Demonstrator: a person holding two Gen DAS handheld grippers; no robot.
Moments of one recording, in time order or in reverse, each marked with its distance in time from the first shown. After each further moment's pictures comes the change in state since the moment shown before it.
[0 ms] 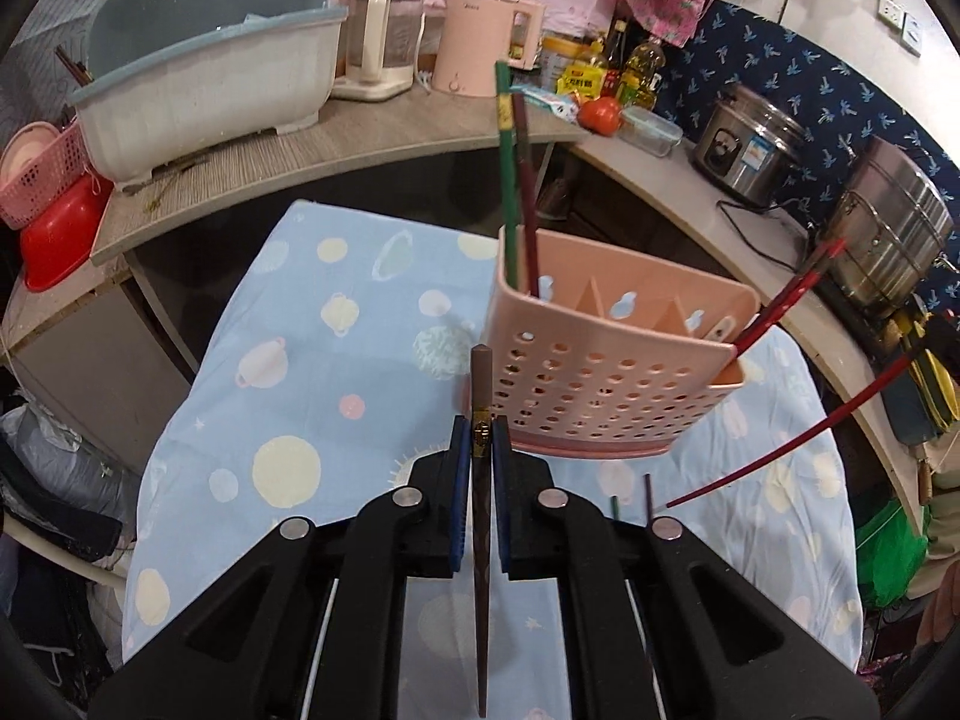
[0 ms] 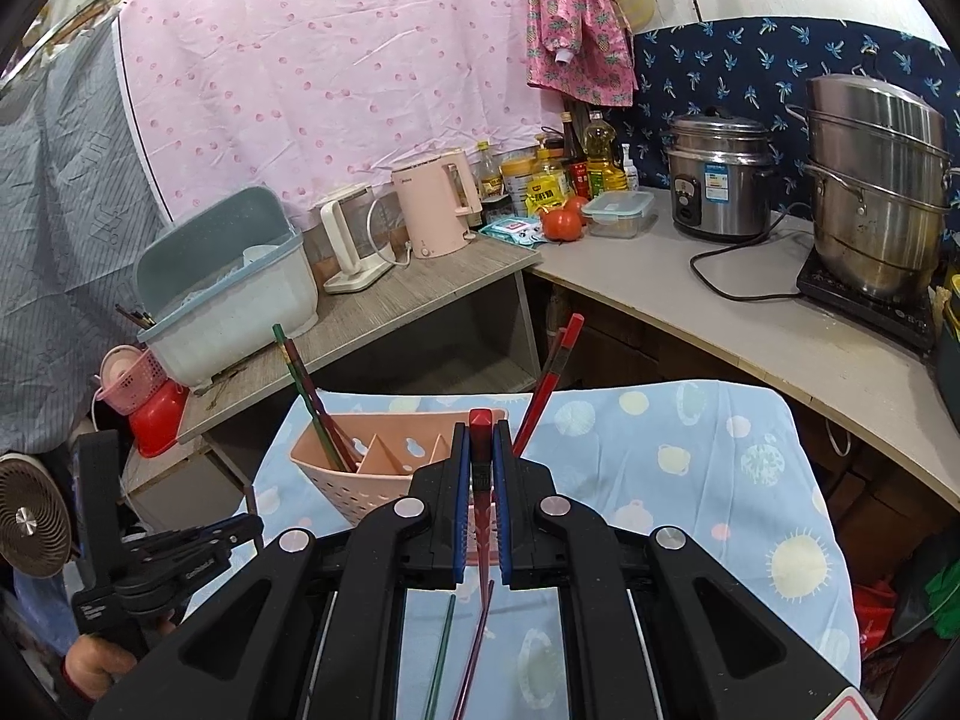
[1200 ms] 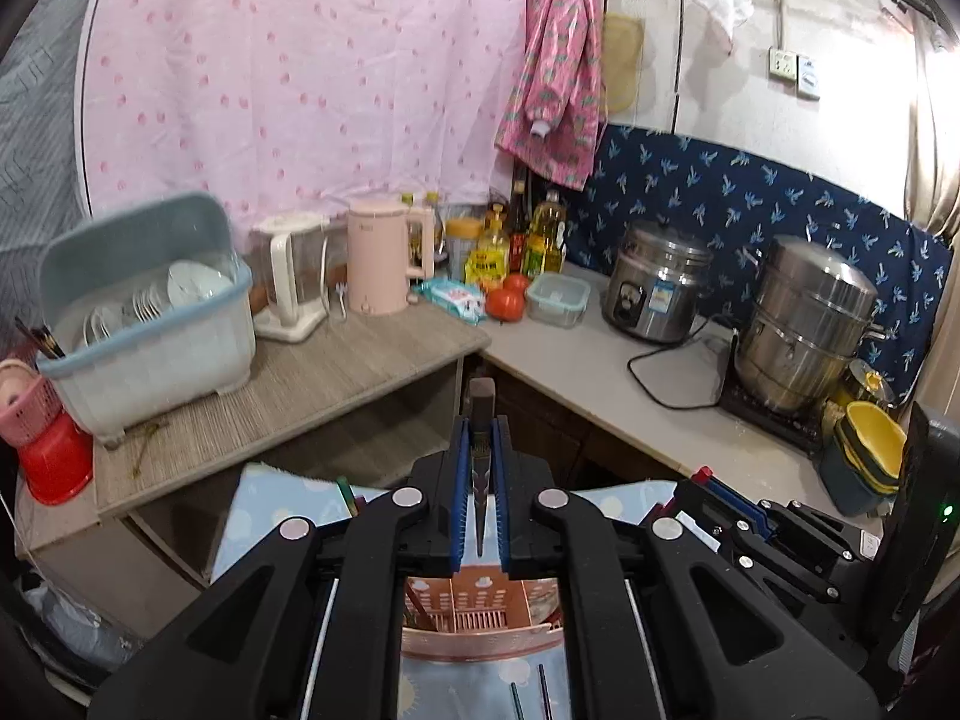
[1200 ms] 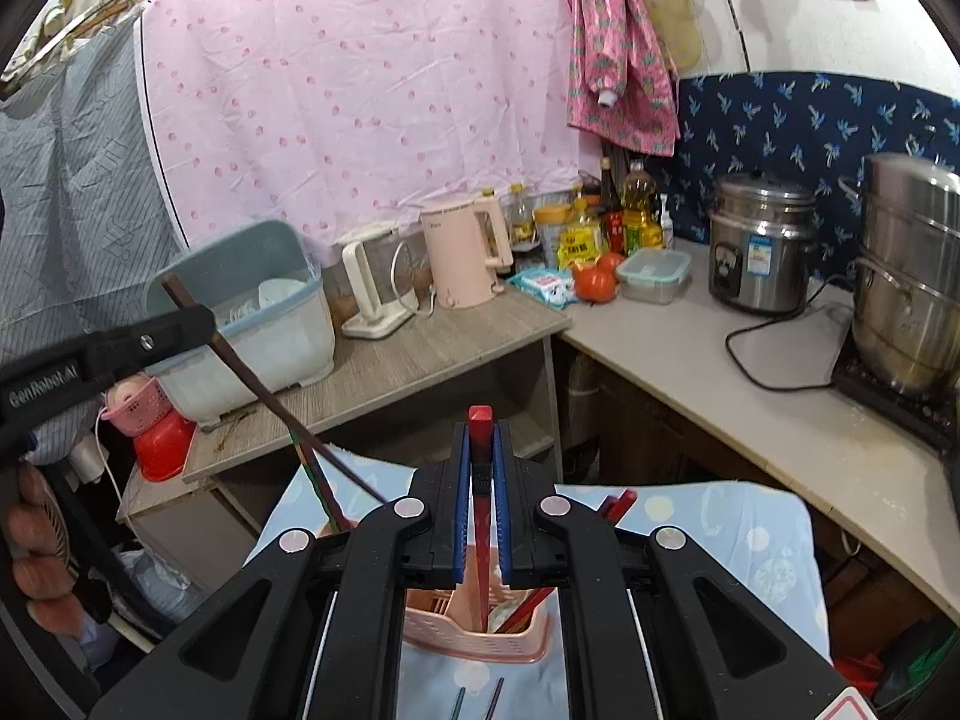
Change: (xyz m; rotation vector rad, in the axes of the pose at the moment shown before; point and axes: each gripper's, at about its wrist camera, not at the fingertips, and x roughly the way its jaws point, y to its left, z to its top) left arm -0.093 -0.099 0.142 0.173 -0.311 -0.073; right arm 0.032 0.024 0.078 -0.068 -0.037 0.038
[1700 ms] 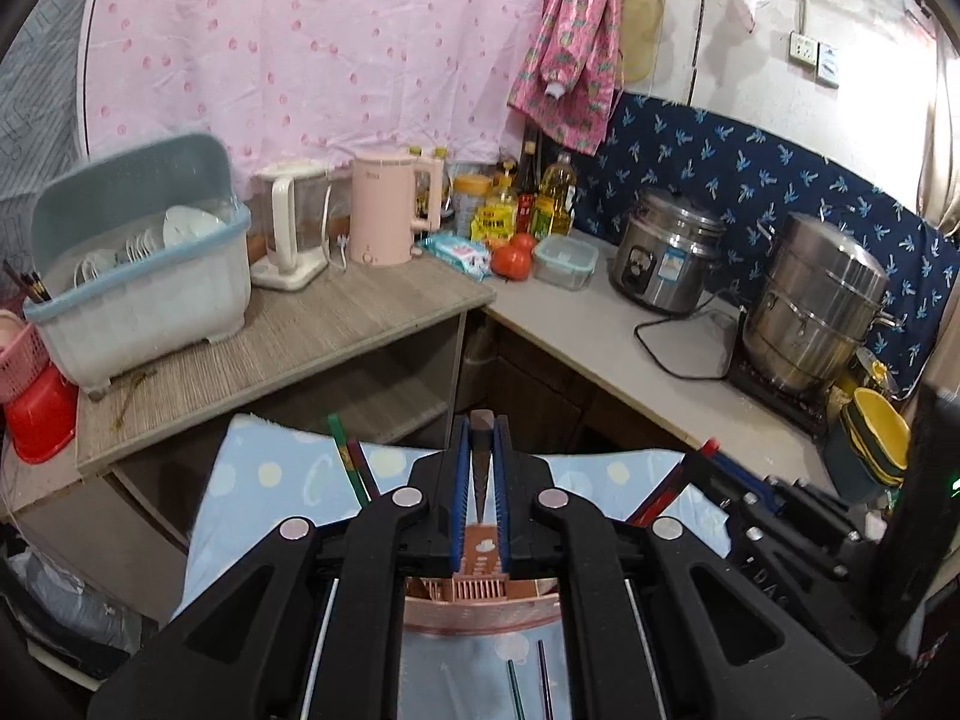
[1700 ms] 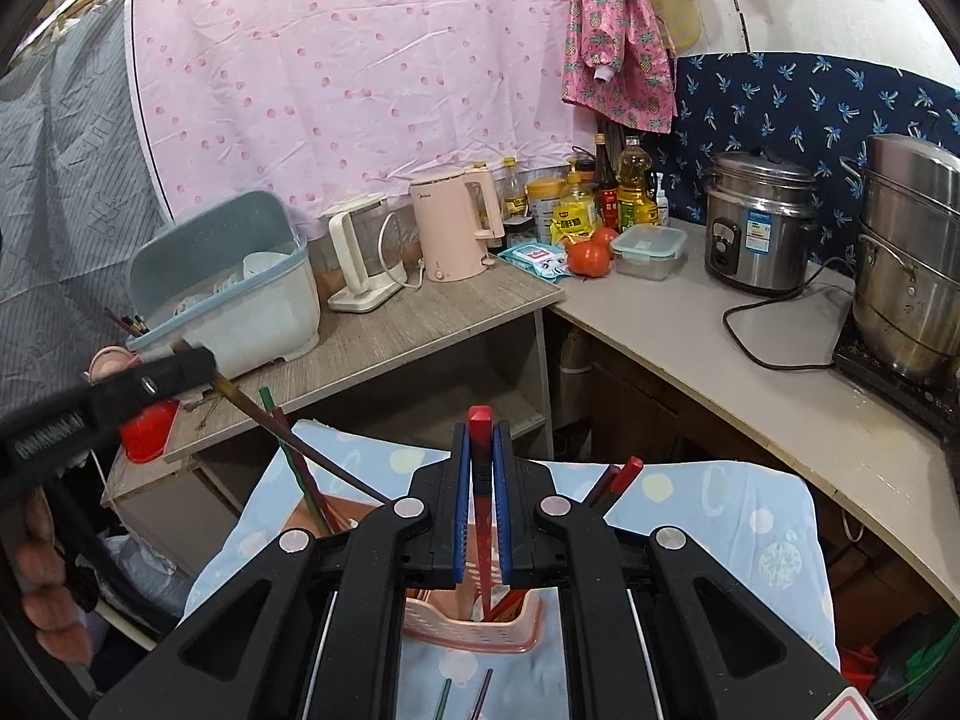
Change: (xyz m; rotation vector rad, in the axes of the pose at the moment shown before) left arm 0.013 0.013 -0.024 -0.044 0.041 -0.008; right arm 0.019 0.000 -0.015 -0.009 0.030 -0.028
